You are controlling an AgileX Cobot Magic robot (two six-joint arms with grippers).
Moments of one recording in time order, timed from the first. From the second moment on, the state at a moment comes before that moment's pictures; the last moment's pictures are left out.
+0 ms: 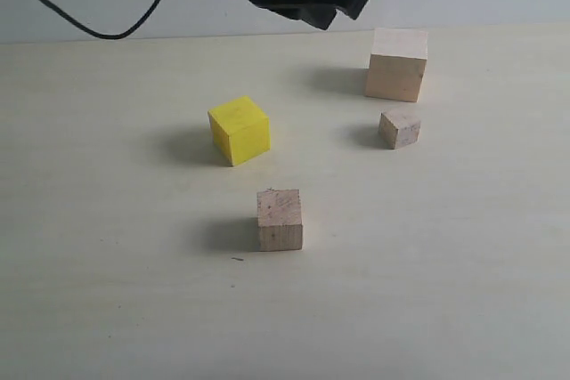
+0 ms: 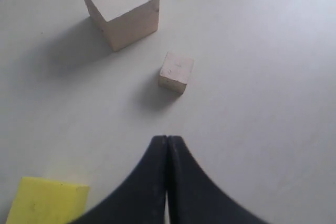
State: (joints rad) left arm -0.70 1.90 -1.72 -0.27 0.79 0.27; right arm -0.09 0.01 0.00 0.05 0.34 0.01
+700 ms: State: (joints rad) left arm -0.72 2.18 -2.07 -0.24 0.81 0.26; right arm -0.09 0.01 0.00 0.05 0.34 0.01
